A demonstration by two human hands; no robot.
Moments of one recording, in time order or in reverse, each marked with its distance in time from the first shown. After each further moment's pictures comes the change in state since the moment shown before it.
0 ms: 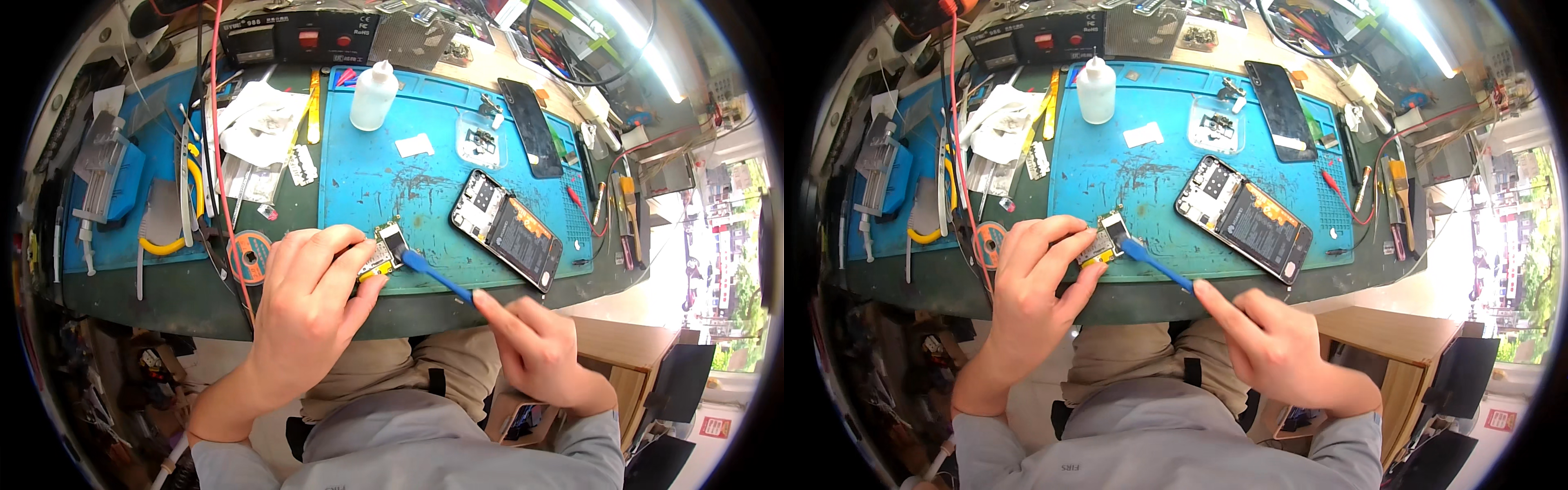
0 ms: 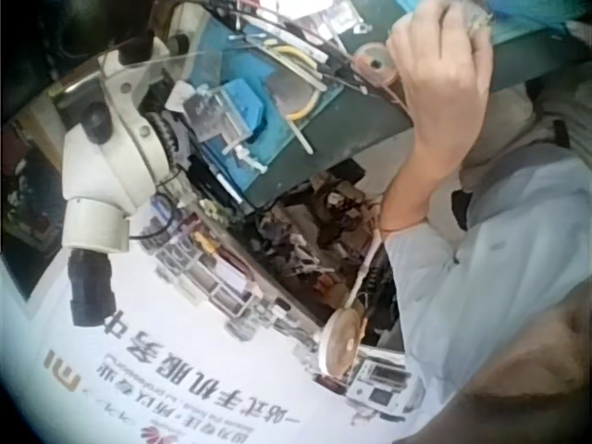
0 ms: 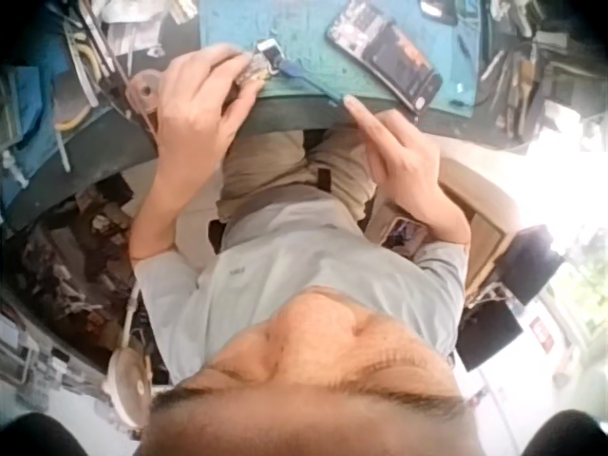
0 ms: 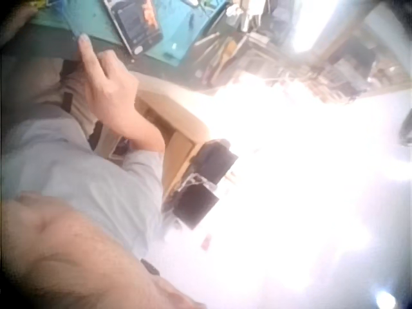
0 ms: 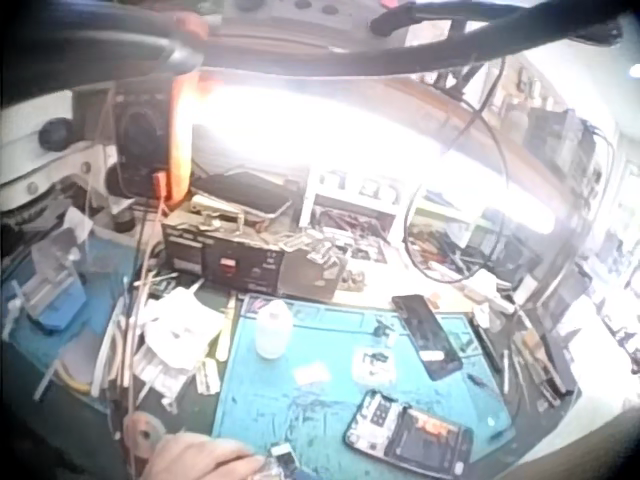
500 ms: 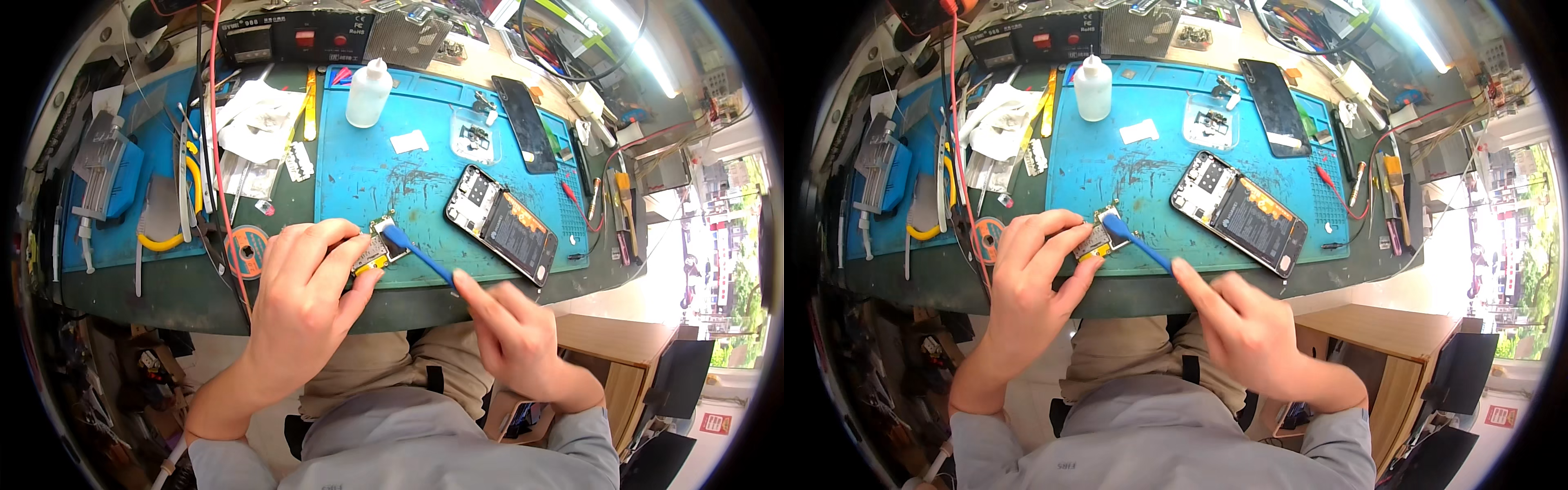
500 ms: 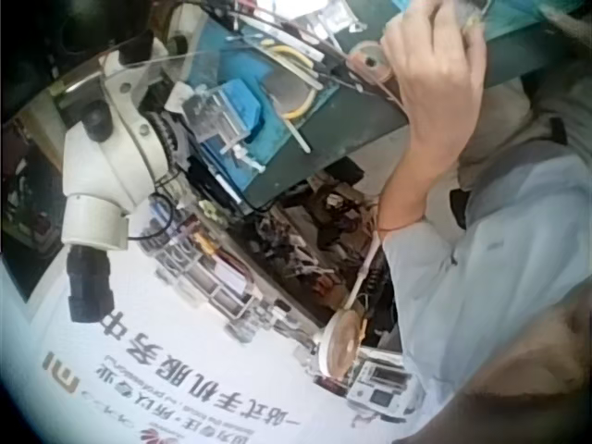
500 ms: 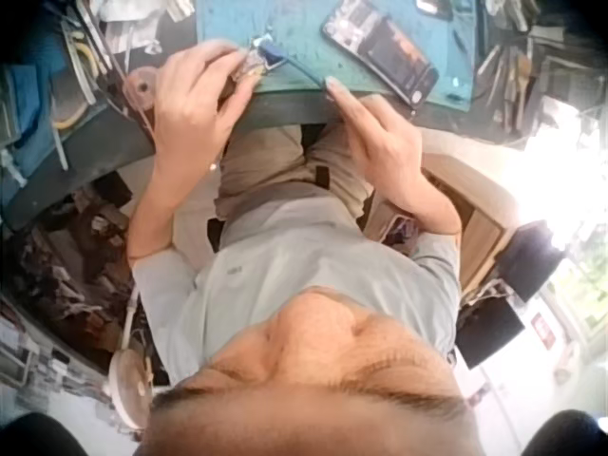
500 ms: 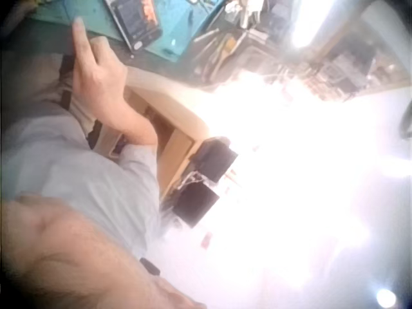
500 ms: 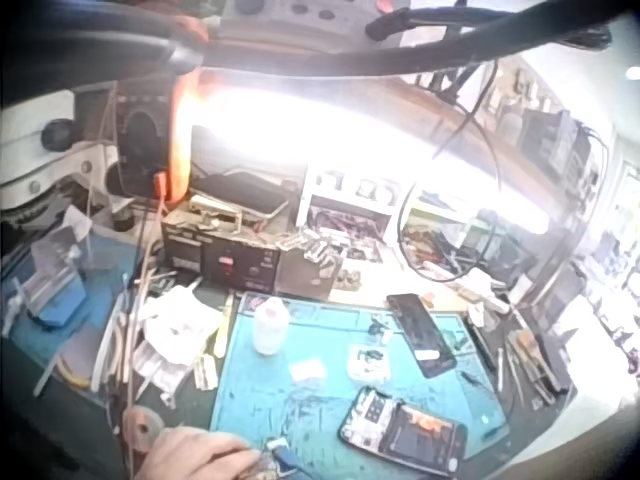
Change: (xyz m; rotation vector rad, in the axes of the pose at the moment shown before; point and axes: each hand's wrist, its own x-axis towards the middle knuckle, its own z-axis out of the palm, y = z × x) left_hand 0.001 0.001 0.000 -0.002 0.012 0.004; right_hand 0.009 -0.007 0.017 0.029 0.067 0.044
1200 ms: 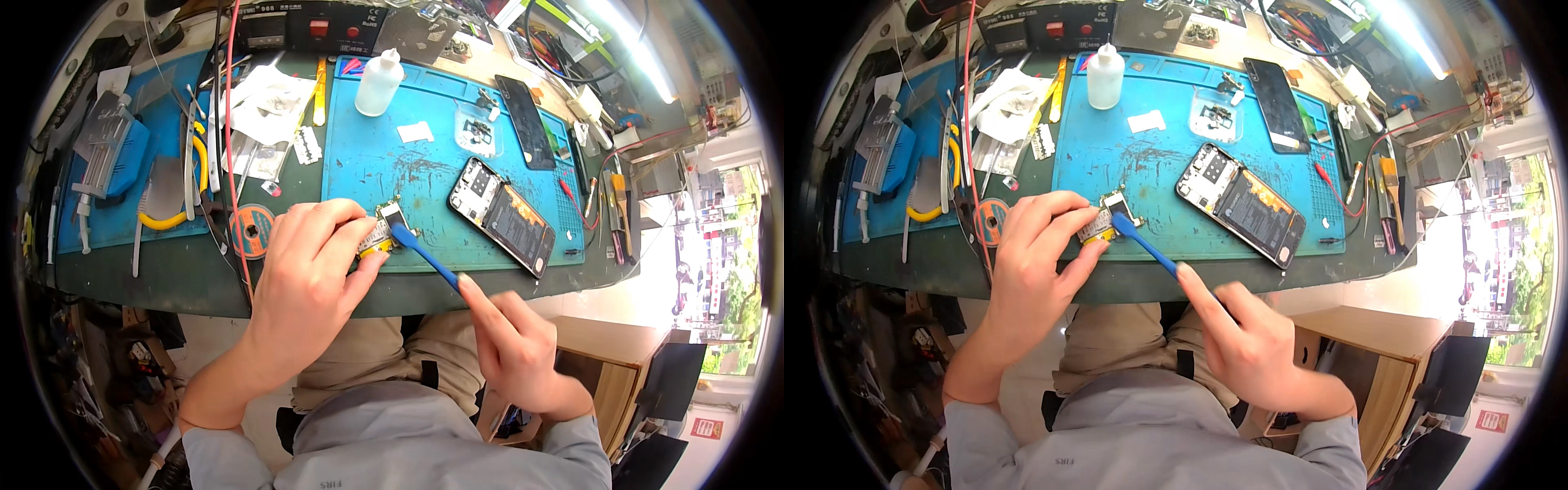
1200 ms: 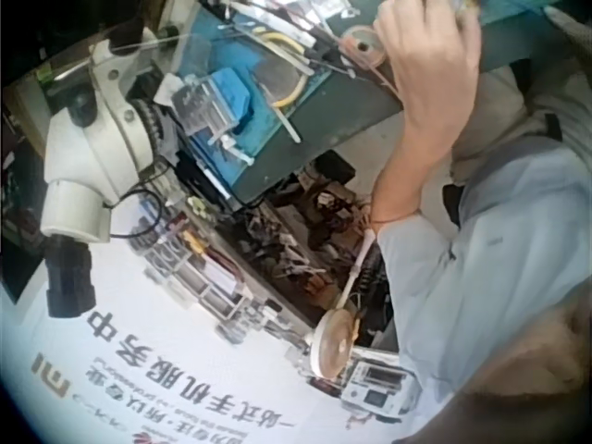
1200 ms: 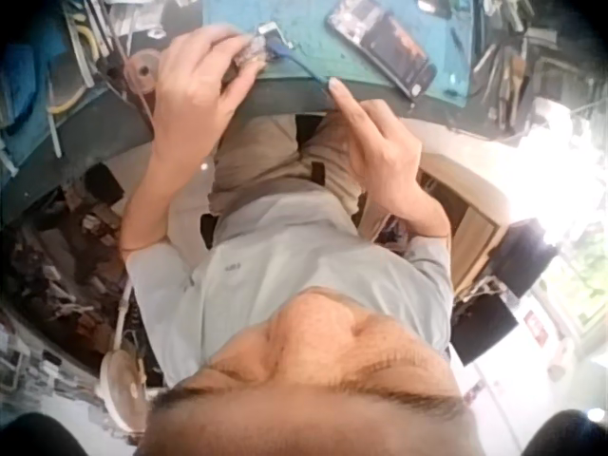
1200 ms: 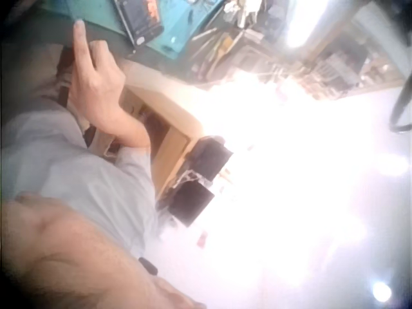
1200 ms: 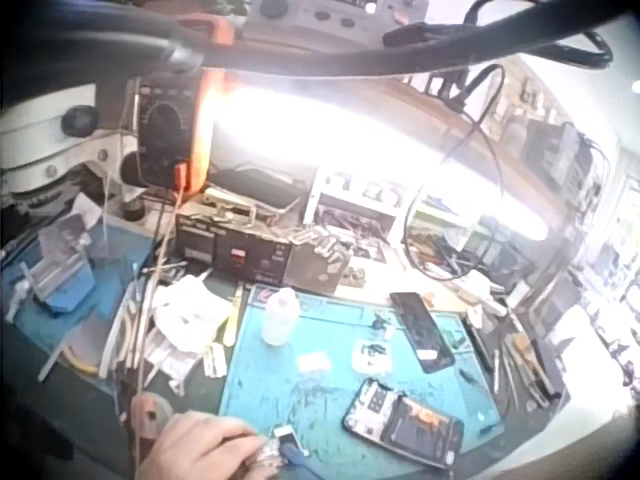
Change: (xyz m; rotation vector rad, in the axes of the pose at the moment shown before) left_hand -0.001 0.001 0.000 -0.044 0.002 -0.027; right_hand -0.015 -0.023 0.004 -0.090 0.050 0.026
